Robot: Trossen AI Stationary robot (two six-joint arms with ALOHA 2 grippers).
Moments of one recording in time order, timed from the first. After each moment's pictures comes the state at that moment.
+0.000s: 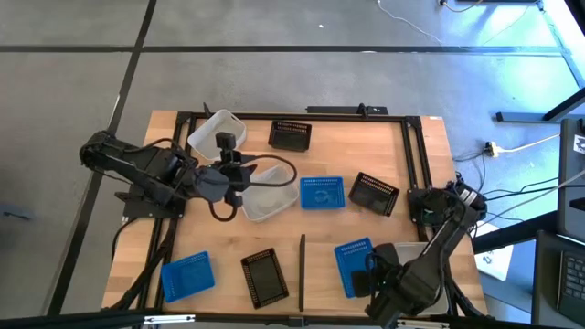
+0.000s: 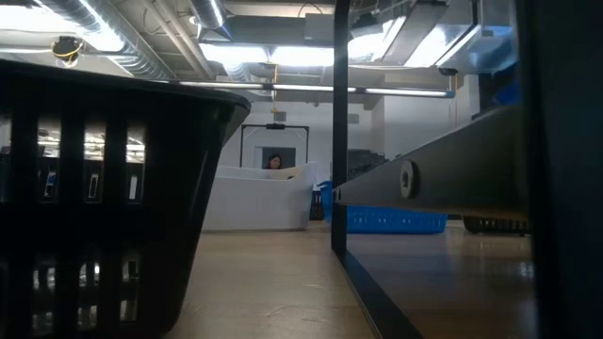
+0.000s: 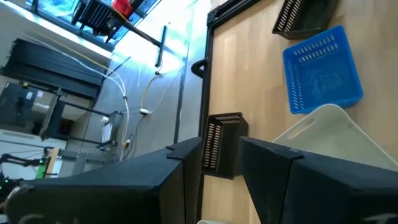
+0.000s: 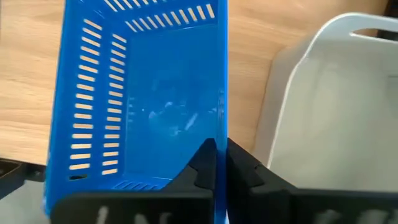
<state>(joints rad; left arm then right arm) -0.35 1.29 1.49 -0.88 -0.90 0.29 0.87 1.92 1.81 -1.55 0.10 2.27</state>
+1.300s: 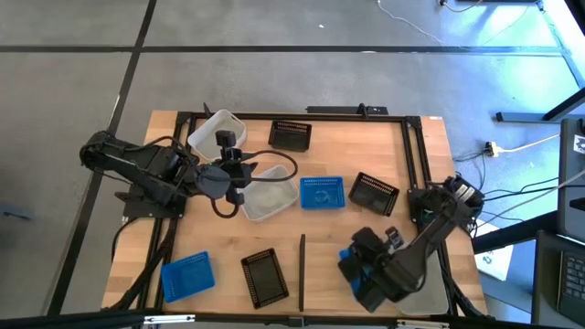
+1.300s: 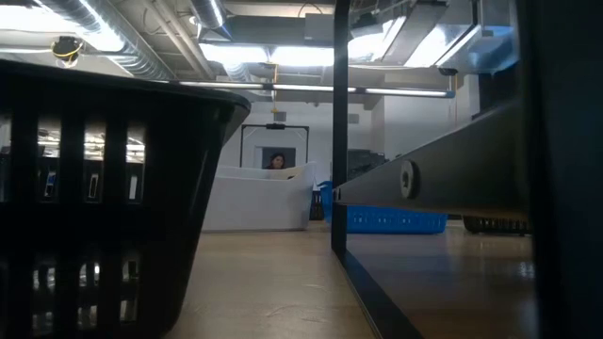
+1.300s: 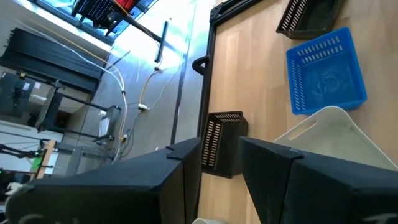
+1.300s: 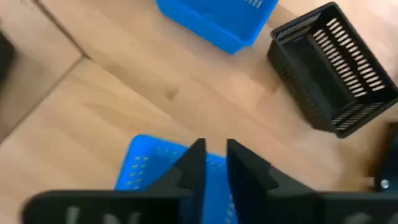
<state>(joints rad) -0.33 1.29 1.49 -0.88 -0.90 0.26 0.79 1.89 1.69 -1.56 0.50 1.81</state>
